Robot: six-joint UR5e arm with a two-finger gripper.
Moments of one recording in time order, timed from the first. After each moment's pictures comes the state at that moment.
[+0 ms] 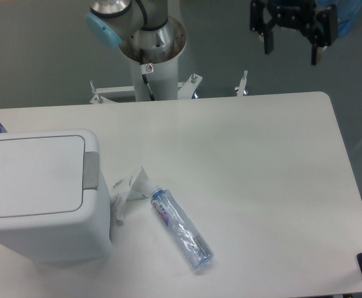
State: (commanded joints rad) arm 2.79 -1.53 -1.44 -1.39 1.53 1.47
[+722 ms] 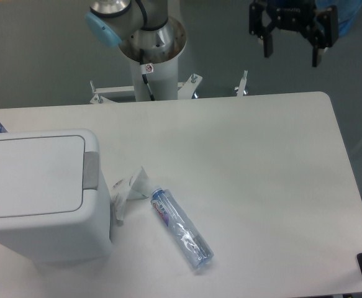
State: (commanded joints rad) arm 2.75 -1.55 -1.44 -1.34 1.53 1.27
